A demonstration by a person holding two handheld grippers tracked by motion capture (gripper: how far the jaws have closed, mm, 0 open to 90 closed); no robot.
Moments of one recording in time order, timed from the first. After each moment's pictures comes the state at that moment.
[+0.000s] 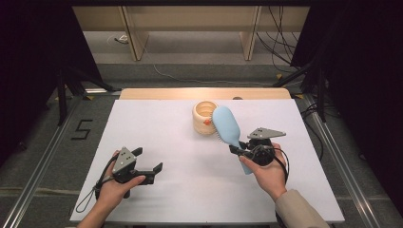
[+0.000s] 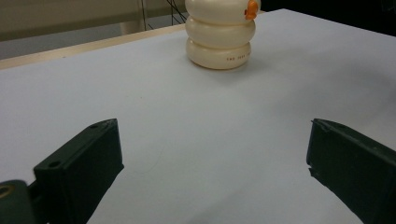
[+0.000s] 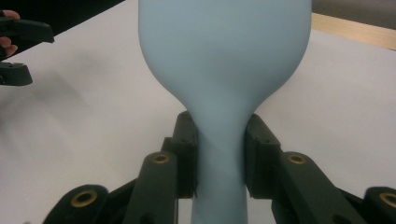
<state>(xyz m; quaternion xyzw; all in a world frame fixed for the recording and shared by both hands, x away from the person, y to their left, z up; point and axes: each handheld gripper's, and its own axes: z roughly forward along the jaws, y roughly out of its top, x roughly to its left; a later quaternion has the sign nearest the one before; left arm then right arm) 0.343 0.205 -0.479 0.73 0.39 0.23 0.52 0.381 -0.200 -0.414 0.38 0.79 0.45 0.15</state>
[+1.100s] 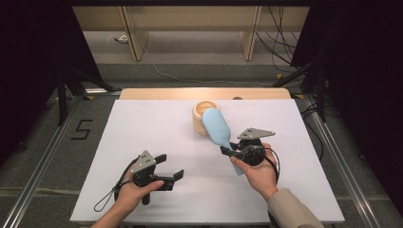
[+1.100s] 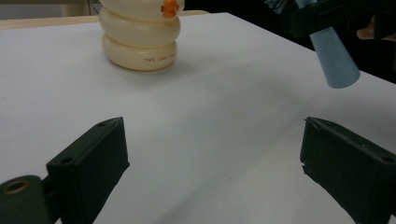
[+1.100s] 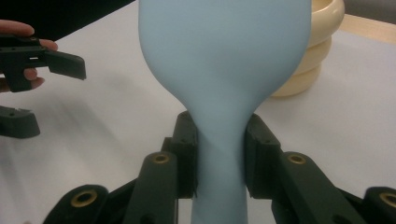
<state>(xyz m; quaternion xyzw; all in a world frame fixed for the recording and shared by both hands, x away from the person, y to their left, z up) 0.335 0.147 -0.478 0.73 0.37 0.13 0.56 0.382 -0.176 -0.417 0.37 0.80 0.45 0.13</state>
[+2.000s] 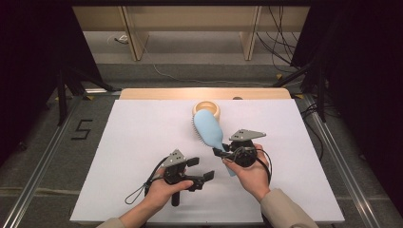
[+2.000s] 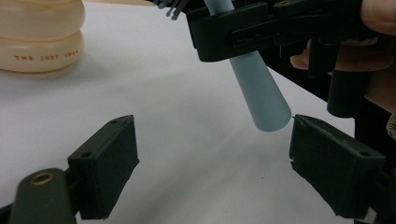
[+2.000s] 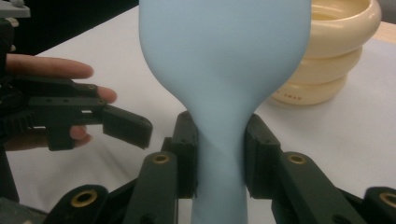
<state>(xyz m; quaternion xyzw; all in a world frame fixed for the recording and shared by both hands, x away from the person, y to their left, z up) 0.343 0.070 -0.477 0.72 0.37 0.03 0.58 0.380 -0.155 -0.419 0.36 0.81 0.45 0.13</state>
